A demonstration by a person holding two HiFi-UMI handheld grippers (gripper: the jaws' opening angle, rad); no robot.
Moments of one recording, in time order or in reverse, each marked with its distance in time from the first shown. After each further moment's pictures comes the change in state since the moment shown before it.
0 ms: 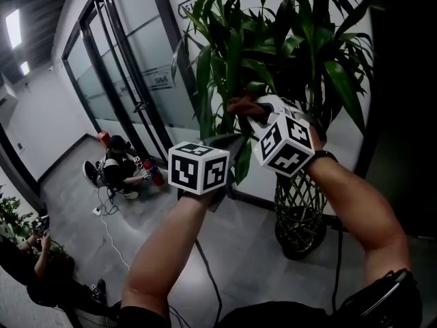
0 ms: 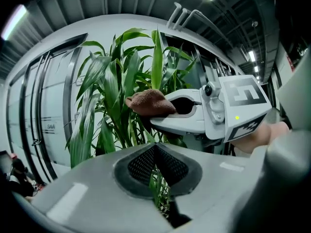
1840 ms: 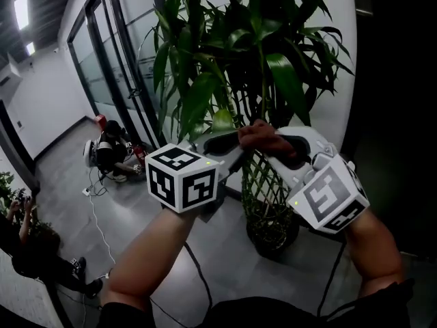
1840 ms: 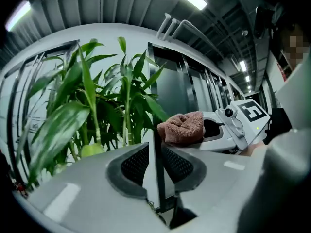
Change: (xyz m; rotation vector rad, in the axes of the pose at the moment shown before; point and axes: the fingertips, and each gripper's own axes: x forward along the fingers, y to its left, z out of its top) left arm 0.042 -0.166 0.042 -0.015 -0.140 -0.090; right arm -0.207 -0.006 -0.081 0.102 -0.171 0.177
